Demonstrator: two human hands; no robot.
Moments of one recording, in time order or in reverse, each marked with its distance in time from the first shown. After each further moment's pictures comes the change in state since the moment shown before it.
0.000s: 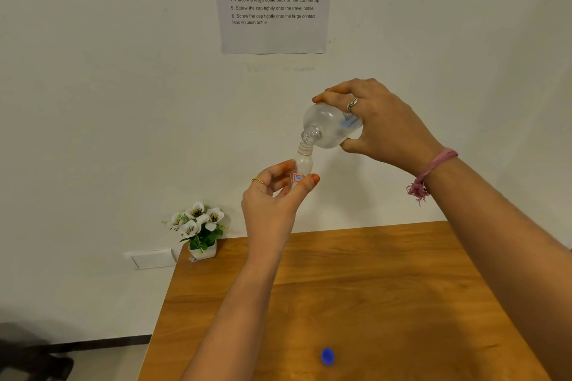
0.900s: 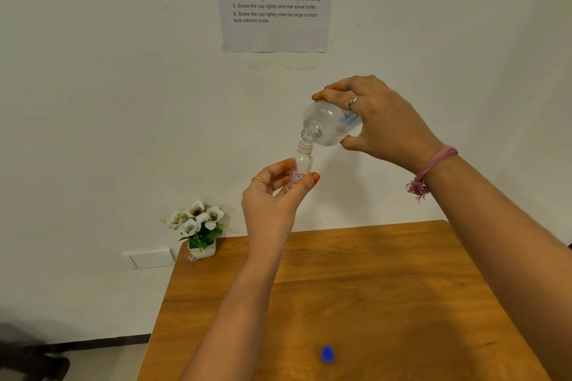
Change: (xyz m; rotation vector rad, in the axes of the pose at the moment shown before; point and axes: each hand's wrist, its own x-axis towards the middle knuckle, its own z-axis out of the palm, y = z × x) left_hand -0.001 0.003 -0.003 -0.033 -0.015 0.006; right_hand 0.003 -0.005 -0.001 -0.017 0.009 -0.013
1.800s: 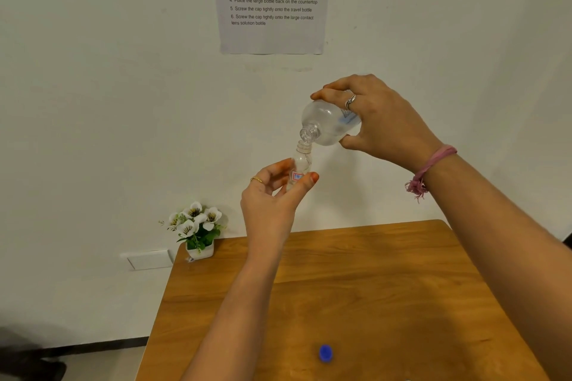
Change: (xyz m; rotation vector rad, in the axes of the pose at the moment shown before) left_hand -0.003 0.001 0.000 -0.020 -0.004 -0.006; right_hand -0.002 0.001 -0.004 -0.037 0.021 -0.019
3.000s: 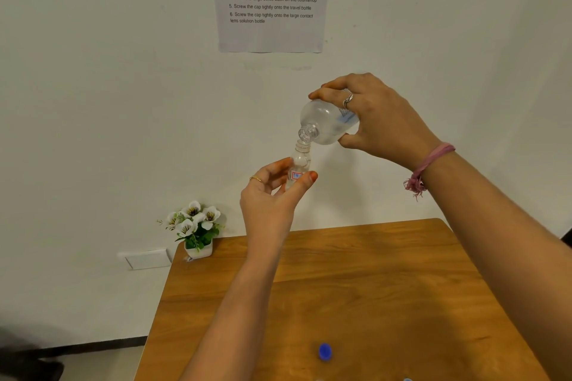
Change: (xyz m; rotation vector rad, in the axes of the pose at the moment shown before) left_hand 0.001 -0.001 0.000 -0.004 0.004 -0.007; right_hand 0.002 -0.001 0.001 -0.006 -0.007 -0.008
